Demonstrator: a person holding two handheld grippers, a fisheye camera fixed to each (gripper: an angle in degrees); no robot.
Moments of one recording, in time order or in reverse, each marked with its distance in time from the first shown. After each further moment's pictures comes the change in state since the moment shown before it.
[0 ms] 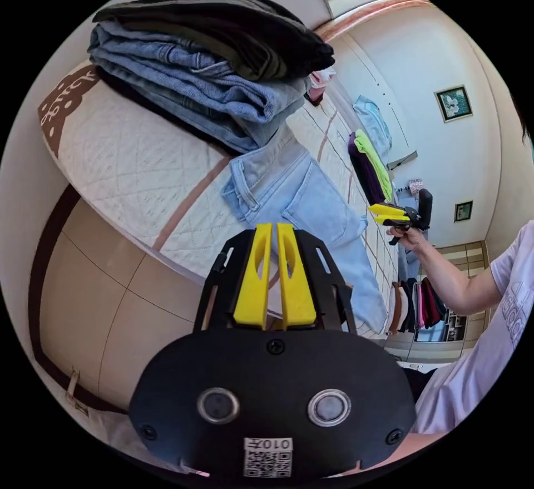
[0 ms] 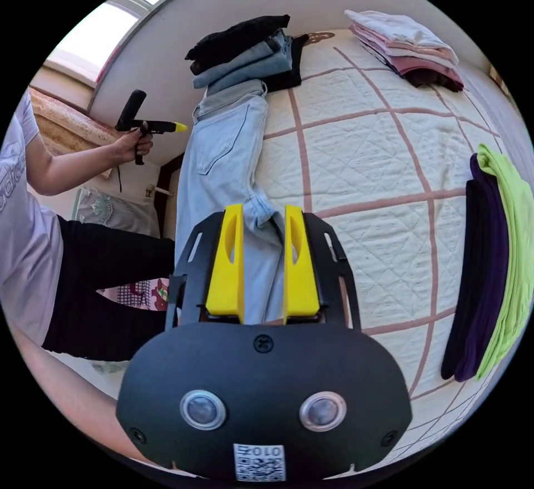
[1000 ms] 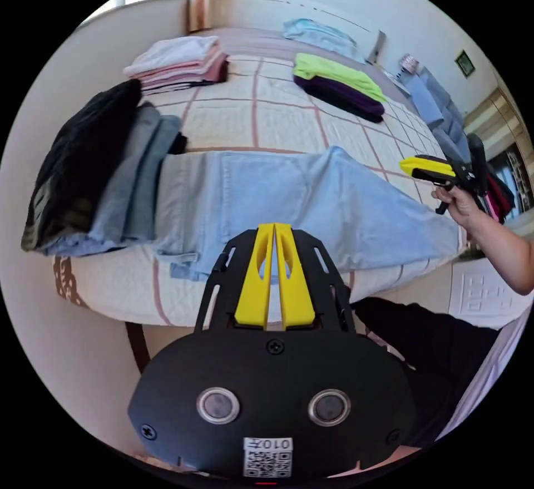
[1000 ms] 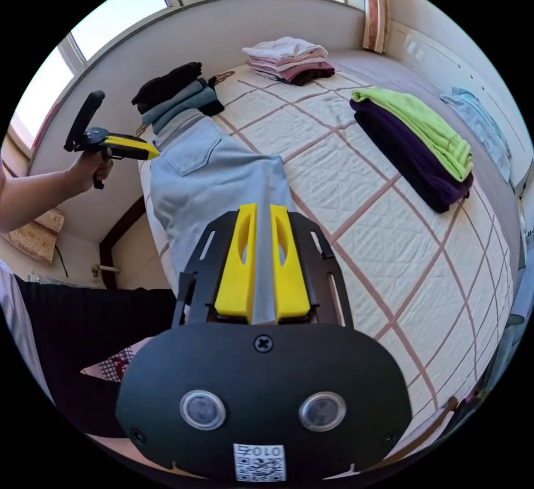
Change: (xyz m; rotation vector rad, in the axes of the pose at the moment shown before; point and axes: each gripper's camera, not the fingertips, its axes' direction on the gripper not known) left arm 0.059 0.052 0.292 -0.247 -0.318 0.678; right arm -0.177 0.106 -0.055 0.300 0.376 0.481
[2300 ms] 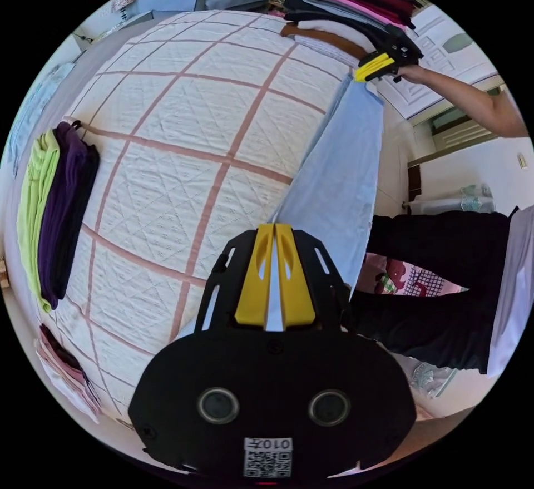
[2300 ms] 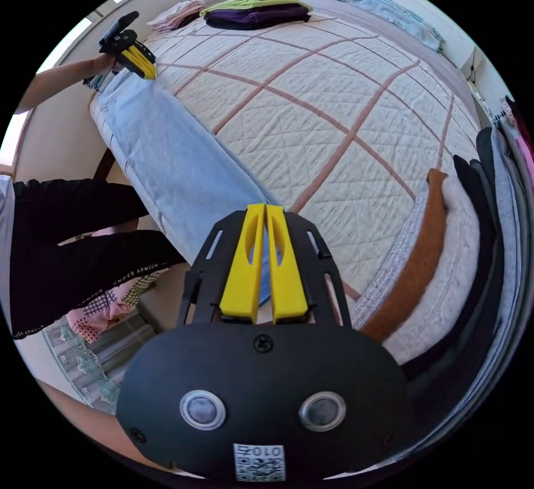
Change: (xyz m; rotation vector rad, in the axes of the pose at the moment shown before) left arm 0.274 -0.011 0.463 -0.336 0.155 1.008; right arm 0.153 0.398 -0.220 -0.266 0.105 0.220
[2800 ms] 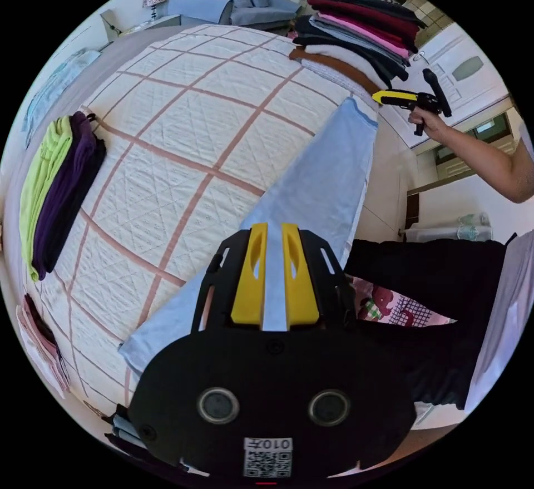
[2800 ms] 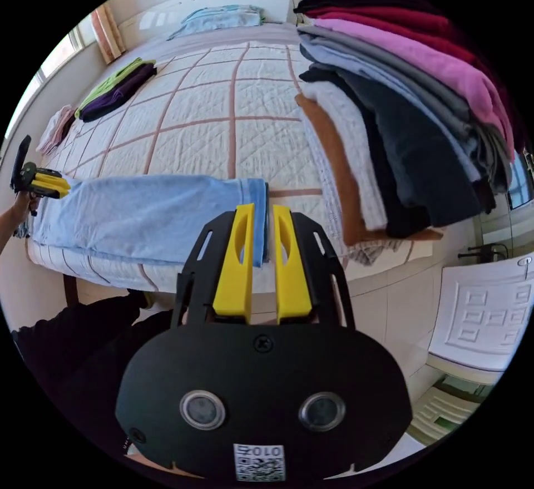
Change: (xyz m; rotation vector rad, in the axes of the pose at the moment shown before) left arm 0.041 0.034 0.037 0.058 0.017 -0.101; right arm -0.017 0.112 -0.012 0.152 0.167 0.741
